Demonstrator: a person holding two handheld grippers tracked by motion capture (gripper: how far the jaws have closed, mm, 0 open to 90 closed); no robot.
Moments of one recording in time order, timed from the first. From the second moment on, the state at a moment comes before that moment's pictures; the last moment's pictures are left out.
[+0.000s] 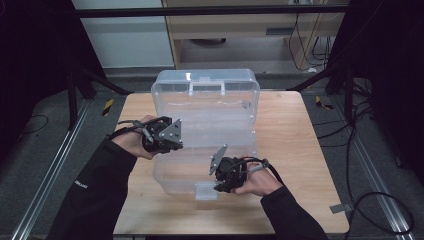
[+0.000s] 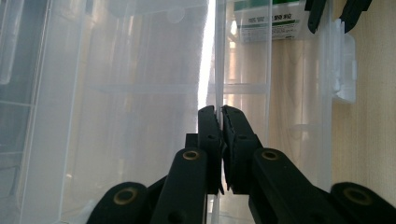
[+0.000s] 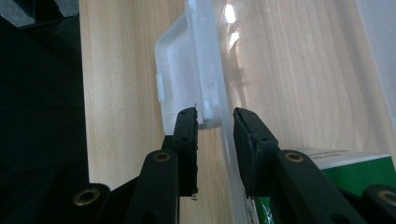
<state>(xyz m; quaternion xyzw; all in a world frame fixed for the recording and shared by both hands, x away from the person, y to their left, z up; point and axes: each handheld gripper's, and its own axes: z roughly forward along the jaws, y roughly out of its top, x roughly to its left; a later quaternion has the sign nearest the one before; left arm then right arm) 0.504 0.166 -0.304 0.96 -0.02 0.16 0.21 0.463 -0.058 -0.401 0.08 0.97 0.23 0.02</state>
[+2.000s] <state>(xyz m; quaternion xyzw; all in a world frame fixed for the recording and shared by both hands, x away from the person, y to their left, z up) 0.504 0.166 -0.304 0.97 -0.01 0.15 0.21 0.470 -0.164 -0.332 0.22 0.79 0.56 0.14</state>
